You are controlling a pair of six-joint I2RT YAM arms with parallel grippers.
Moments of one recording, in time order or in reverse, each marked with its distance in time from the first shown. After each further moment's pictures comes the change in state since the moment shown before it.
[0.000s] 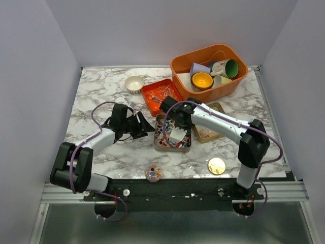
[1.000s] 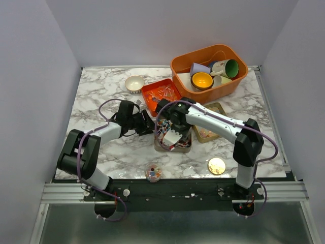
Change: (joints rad) left arm -0.048 0.150 0.092 0.050 0.002 -0.029; right arm 0.053 0.054 0.081 -0.151 -0.101 0.232
